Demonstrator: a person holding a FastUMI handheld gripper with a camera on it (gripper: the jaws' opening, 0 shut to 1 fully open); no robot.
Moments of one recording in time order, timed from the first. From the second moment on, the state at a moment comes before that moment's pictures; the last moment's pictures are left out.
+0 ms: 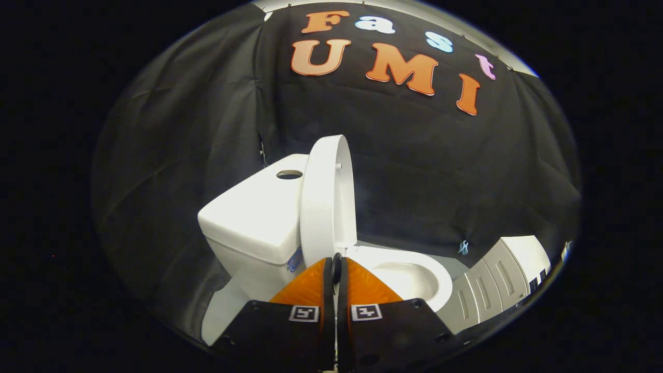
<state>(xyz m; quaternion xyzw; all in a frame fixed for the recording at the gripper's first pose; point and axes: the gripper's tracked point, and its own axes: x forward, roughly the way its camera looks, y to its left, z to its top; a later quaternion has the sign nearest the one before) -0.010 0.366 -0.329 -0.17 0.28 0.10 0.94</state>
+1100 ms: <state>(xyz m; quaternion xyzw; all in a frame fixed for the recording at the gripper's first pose) 0.005 0.197 -0.161 -0.06 0.13 0.10 0.99</state>
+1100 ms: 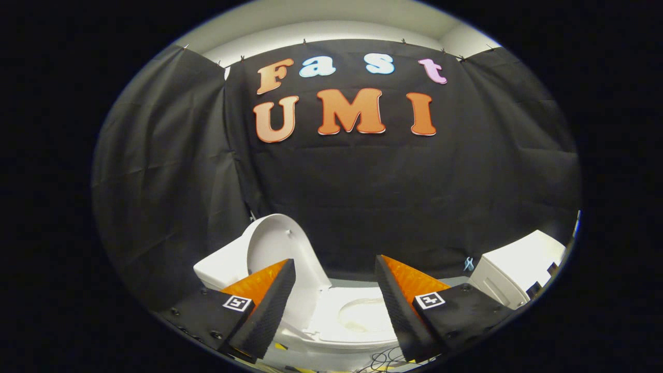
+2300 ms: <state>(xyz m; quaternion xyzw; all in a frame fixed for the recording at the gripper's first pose) -0.003 0.055 -0.044 -0.02 0.03 0.03 1.00</state>
